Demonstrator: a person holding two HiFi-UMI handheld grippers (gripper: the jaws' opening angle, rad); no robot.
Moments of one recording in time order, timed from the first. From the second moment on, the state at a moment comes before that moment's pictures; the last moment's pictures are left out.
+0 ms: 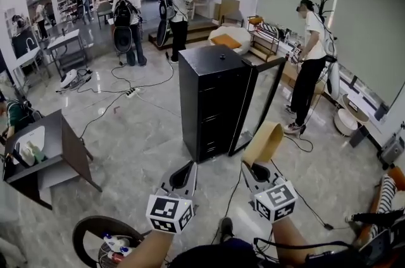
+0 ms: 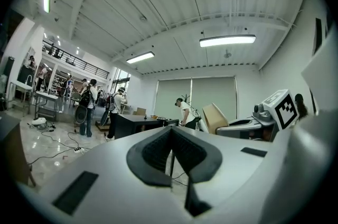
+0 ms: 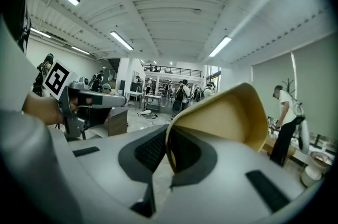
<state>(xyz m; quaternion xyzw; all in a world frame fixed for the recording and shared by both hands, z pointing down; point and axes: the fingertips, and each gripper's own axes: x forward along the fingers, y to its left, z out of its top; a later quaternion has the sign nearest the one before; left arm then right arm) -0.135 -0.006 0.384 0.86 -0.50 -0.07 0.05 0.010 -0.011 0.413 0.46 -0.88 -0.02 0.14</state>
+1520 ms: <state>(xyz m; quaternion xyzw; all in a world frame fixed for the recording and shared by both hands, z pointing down) 0.013 -0.209 0.379 0.84 -0.54 -0.02 0.02 0.148 -0.218 0.411 0.41 -0.90 -0.04 0.14</state>
